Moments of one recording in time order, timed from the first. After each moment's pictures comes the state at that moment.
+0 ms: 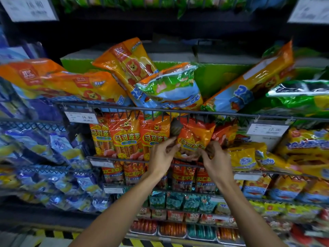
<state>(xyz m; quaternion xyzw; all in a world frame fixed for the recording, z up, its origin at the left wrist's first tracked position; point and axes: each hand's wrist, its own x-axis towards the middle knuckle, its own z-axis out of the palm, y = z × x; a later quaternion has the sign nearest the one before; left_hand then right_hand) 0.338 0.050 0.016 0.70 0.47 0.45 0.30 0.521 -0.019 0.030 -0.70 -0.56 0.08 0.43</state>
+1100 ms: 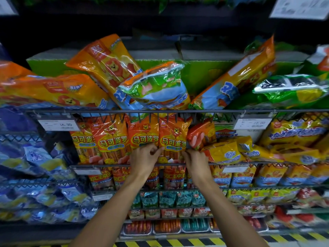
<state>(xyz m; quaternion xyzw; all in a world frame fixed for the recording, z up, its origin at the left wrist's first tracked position) 0.317 0.067 0.002 0.76 0.55 0.33 0.12 0.504 0.002 -0.008 -0.74 -0.57 0.10 0.33</state>
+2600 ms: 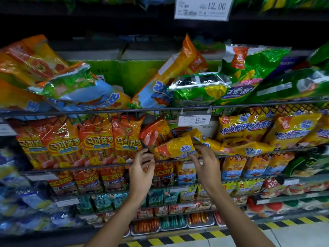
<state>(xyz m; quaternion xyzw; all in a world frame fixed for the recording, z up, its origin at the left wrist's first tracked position) 0.445 -0.030 -0.015 0.63 0.47 0.46 0.41 0.664 -0.089 -0.015 -0.71 -0.55 -0.03 0.43</state>
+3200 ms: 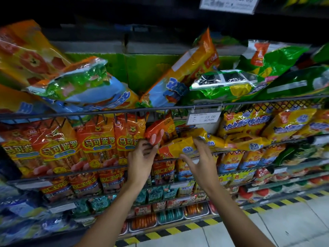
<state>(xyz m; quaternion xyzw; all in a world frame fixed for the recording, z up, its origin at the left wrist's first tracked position) 0.431 0.023 -0.002 0.70 0.46 0.43 0.32 0.615 -0.084 0.007 -0.73 -0.55 0.01 0.42</state>
